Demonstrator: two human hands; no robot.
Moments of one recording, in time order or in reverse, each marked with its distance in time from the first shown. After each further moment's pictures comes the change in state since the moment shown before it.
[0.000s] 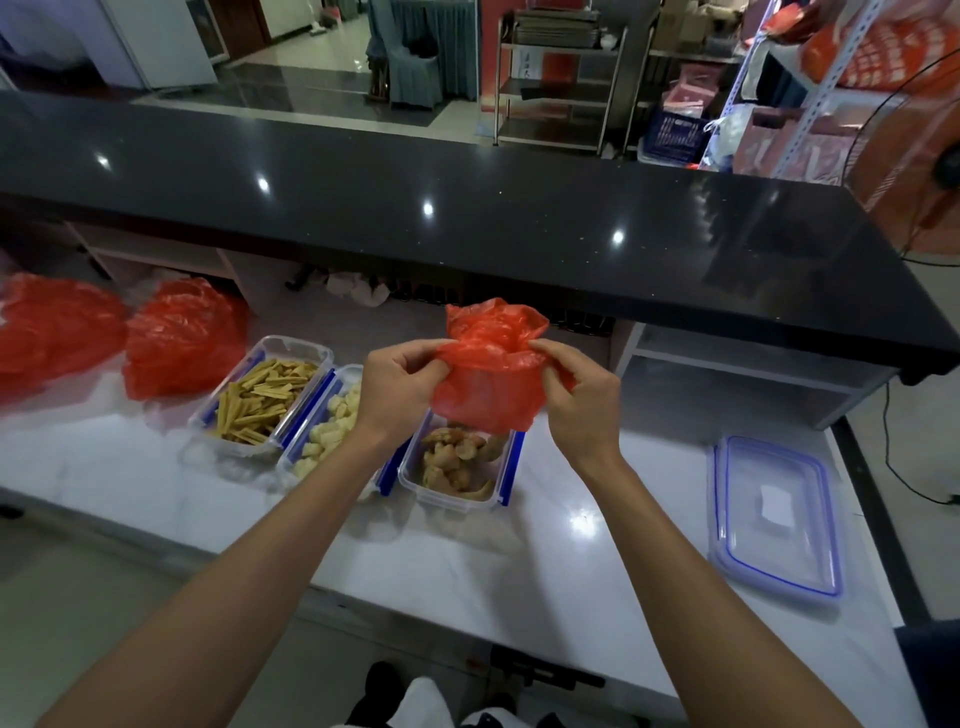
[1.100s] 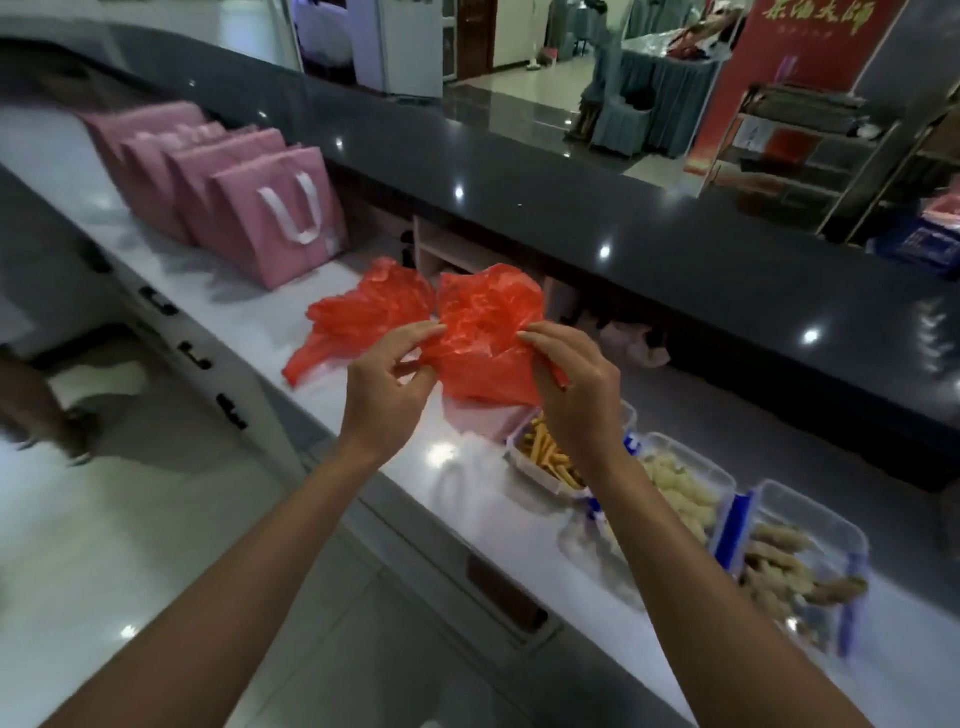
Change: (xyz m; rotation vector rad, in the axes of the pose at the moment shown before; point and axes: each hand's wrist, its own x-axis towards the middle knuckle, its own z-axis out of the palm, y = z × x) left_hand -0.016 -0.060 -0.428 0.289 0.430 0.227; right_hand -0.012 -0.222 0.375 0.009 -0.243 -0.544
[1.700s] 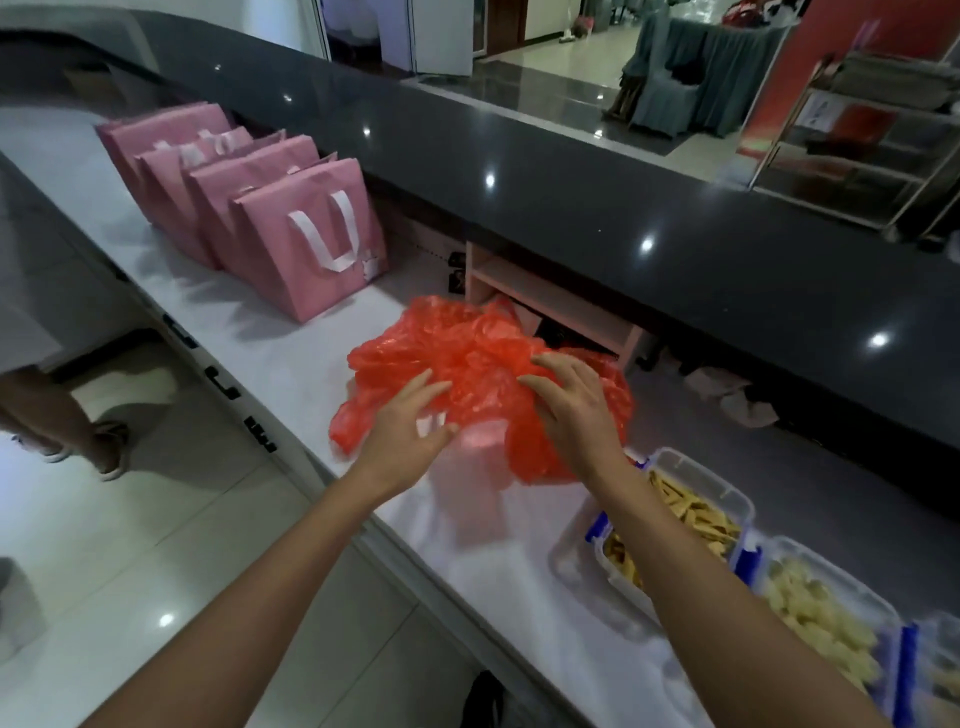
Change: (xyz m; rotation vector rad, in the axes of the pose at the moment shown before) left_hand 0.099 -0.158 -0.034 0.245 -0.285 -0.248; right_hand 0.075 0.107 0.176 -0.257 -0.209 -0.119
